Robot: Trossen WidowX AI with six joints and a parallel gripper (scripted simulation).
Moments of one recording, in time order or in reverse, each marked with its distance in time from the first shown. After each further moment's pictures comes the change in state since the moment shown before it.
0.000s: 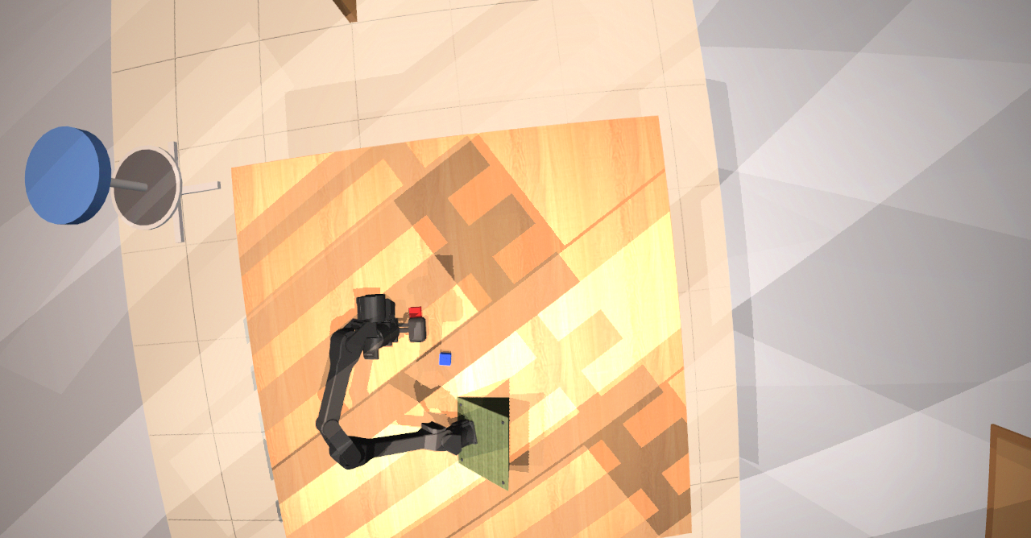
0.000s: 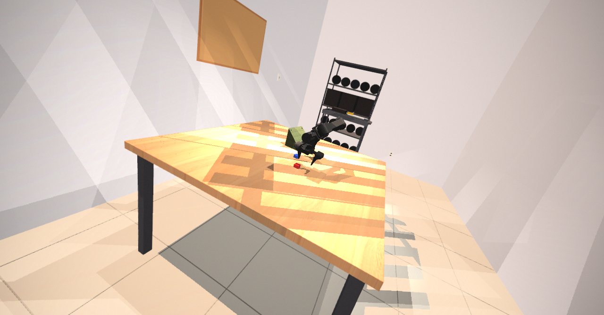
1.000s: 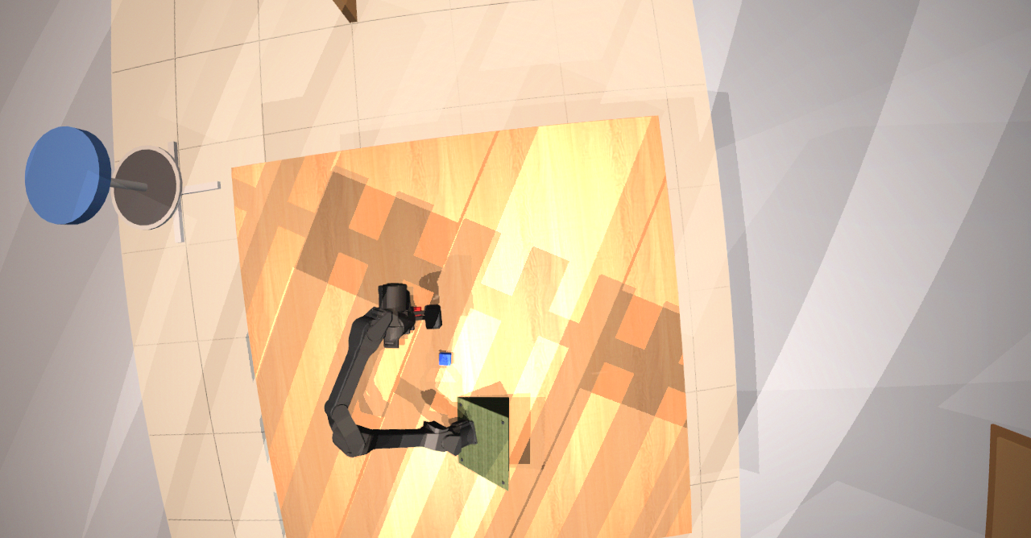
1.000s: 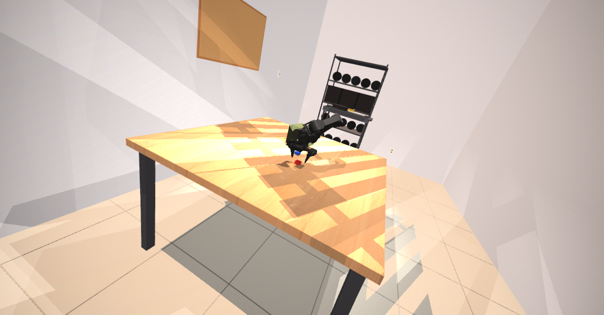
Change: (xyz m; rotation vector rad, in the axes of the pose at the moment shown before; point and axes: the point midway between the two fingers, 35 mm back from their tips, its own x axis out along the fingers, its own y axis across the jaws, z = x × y) arm 0.018 -0.034 0.028 -0.033 -0.037 0.066
